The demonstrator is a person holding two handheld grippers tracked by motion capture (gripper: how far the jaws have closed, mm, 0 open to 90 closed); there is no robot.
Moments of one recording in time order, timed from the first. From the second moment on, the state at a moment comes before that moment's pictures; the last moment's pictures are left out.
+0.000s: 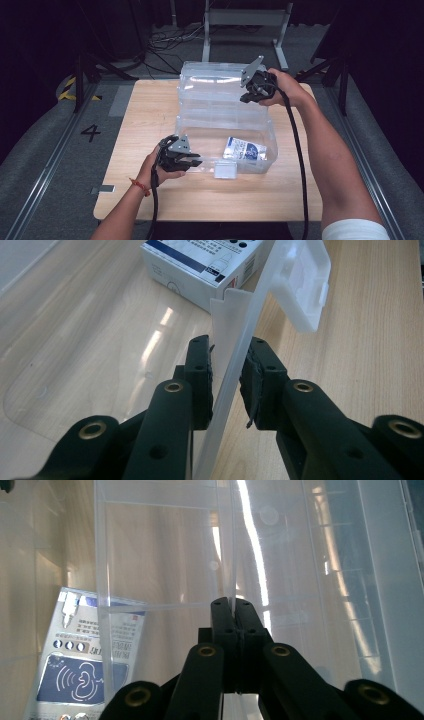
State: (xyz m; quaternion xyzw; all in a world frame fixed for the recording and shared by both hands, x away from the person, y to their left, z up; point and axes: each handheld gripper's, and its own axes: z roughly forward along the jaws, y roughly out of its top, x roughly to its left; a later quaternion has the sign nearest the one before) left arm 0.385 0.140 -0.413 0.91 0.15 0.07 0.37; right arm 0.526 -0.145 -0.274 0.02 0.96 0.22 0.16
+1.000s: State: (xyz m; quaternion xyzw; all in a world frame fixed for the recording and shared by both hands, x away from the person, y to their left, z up) left arm 0.381 0.127 -0.413 0.92 0.14 0.08 0.37; right arm 0.480 -0.164 -0.273 0.01 0.96 0.23 0.18
